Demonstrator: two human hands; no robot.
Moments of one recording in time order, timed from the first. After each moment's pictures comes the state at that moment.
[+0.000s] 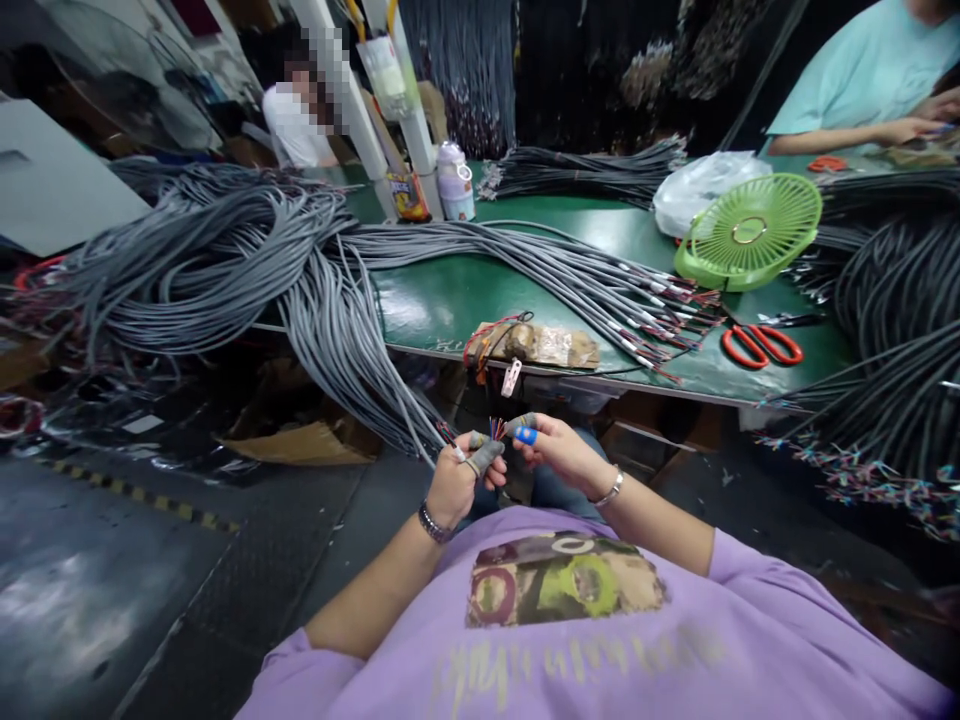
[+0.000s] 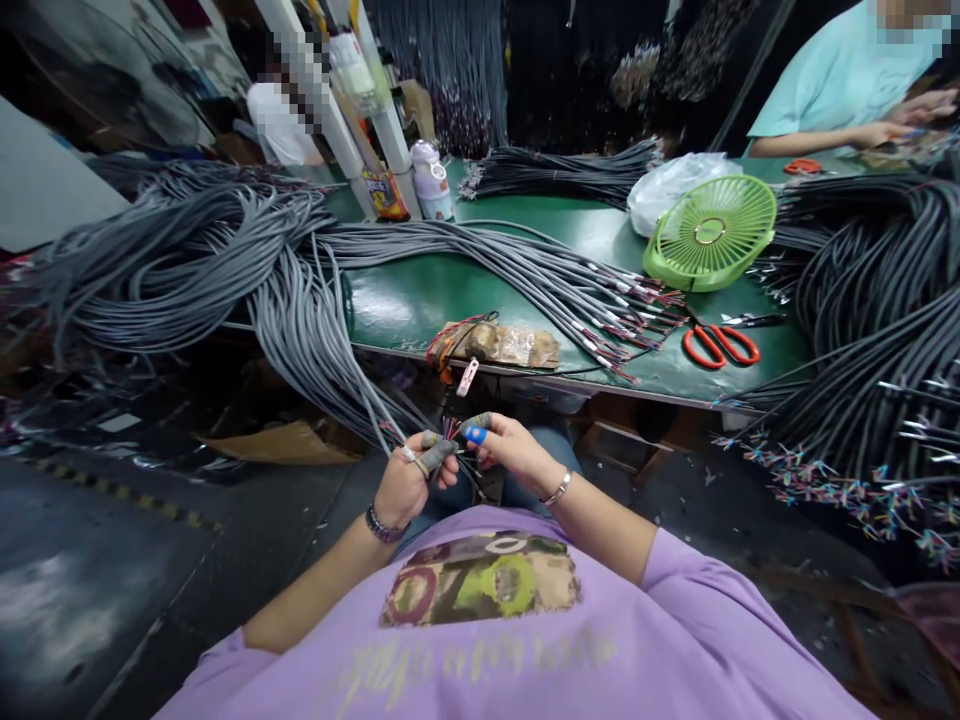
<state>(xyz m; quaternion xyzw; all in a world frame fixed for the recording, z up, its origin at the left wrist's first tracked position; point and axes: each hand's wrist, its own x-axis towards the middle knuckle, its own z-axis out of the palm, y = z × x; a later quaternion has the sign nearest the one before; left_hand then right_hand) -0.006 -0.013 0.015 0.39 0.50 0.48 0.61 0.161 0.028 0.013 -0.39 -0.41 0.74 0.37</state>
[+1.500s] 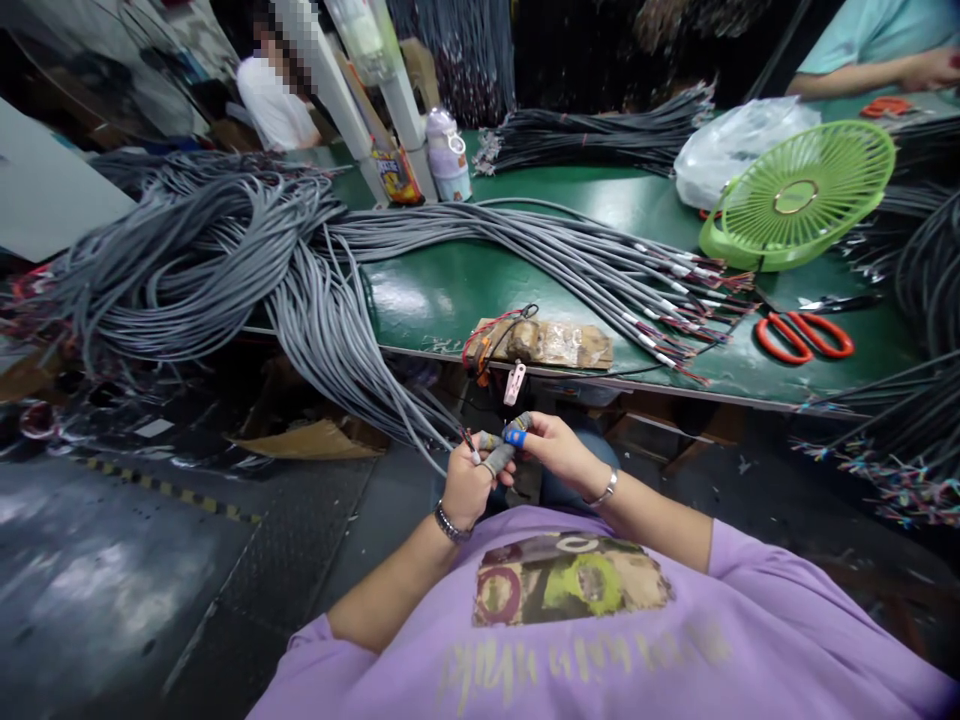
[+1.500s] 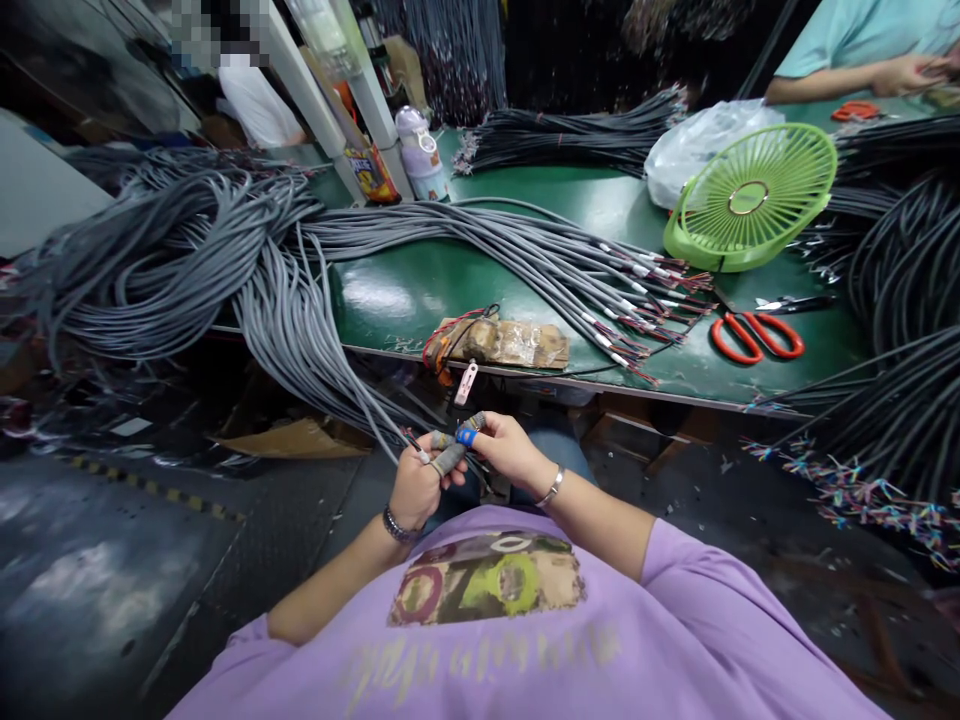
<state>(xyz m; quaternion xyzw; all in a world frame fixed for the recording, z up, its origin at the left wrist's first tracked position) 0.002 0.005 0.002 0.40 0.56 0.46 0.57 0.143 0.044 -0.001 -0.40 -0.45 0.70 0.39</state>
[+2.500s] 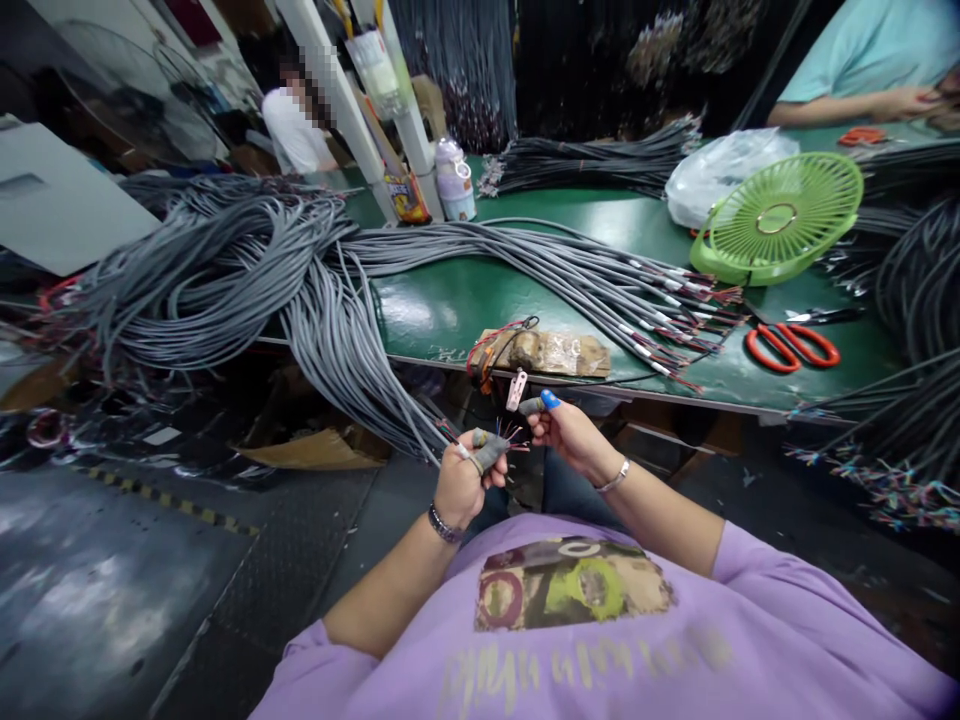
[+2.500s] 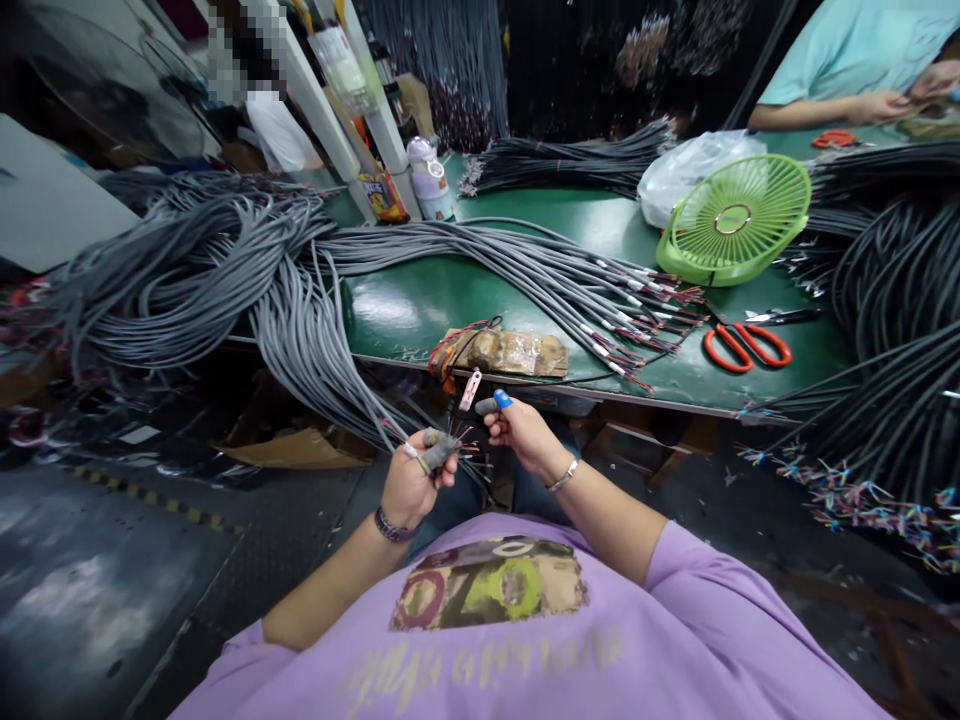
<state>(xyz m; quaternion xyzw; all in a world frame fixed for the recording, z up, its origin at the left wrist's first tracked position) -0.002 0.009 0.021 0.36 0.50 0.51 0.60 0.160 0.068 0.002 -0.38 -0.28 0.77 0.43</state>
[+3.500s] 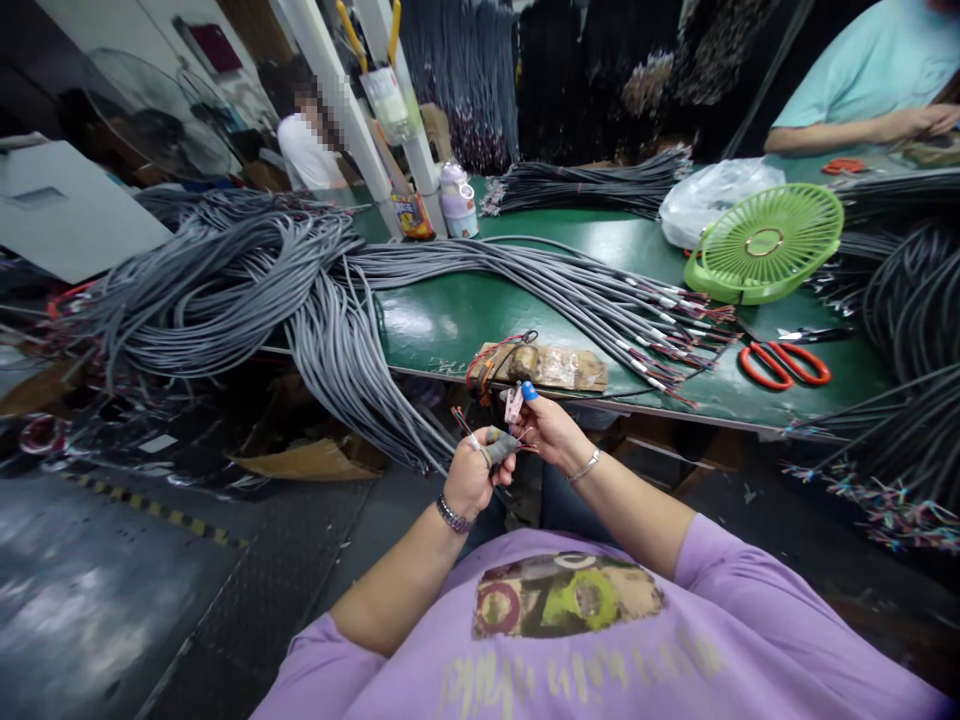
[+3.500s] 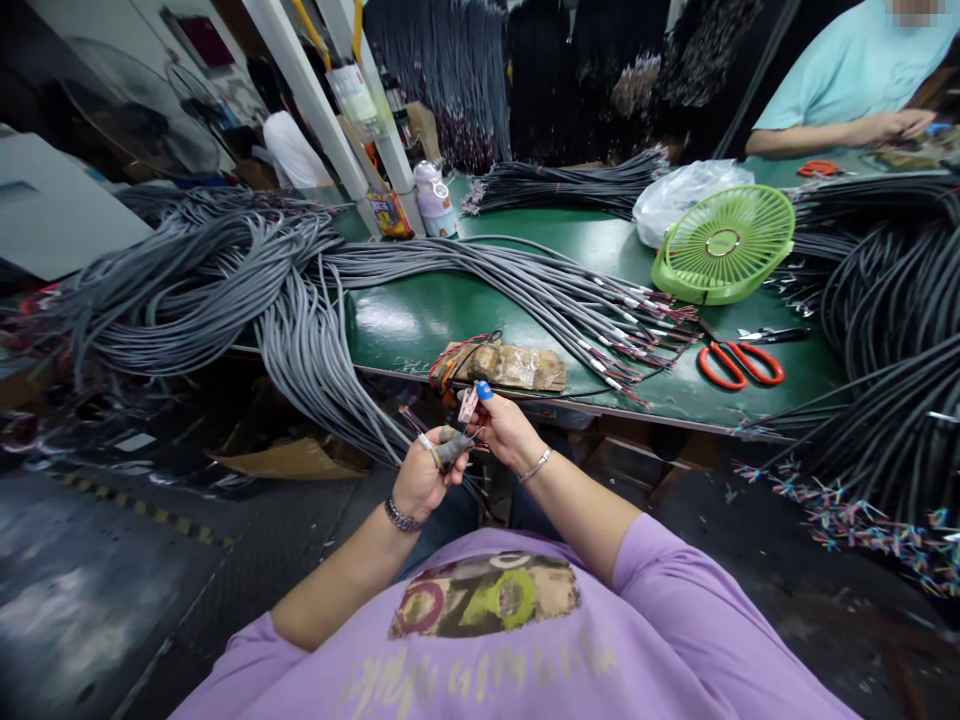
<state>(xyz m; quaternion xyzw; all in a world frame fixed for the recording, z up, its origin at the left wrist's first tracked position) 0.007 0.035 0.018 0.35 0.46 0.49 0.65 0.129 0.096 0.016 -0.33 -0.19 0.80 0.47</state>
